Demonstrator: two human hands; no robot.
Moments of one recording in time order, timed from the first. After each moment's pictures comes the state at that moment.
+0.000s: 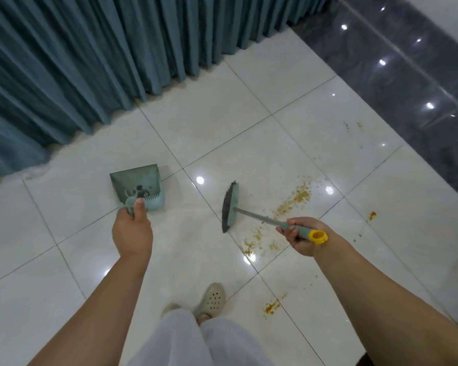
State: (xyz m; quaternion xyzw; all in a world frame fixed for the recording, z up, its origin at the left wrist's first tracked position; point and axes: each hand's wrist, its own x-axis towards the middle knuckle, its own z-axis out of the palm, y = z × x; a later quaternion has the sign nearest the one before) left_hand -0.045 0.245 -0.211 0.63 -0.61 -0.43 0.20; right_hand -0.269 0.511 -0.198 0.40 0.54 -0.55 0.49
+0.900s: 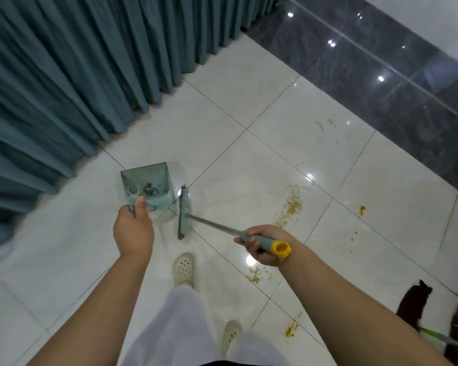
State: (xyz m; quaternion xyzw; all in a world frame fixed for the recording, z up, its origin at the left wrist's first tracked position) left_hand -0.231 0.092 -0.198 0.55 -0.69 -0.45 0.13; right_hand -0.340 0.338 -0.186 0.40 0.42 -0.58 0.57
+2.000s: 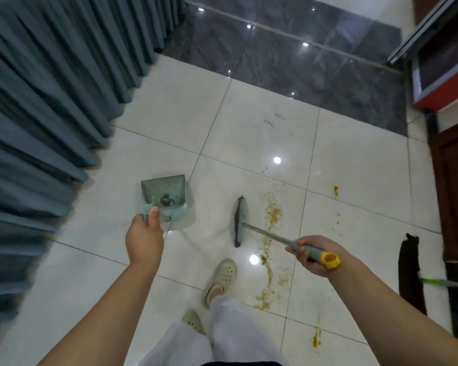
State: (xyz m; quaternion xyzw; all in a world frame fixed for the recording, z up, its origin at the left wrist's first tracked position) left_hand -0.496 0.099 -0.190 0.38 -0.80 -0.48 0.00; right_hand -0.497 0.452 -0.187 0.54 0.42 -0.65 0.33
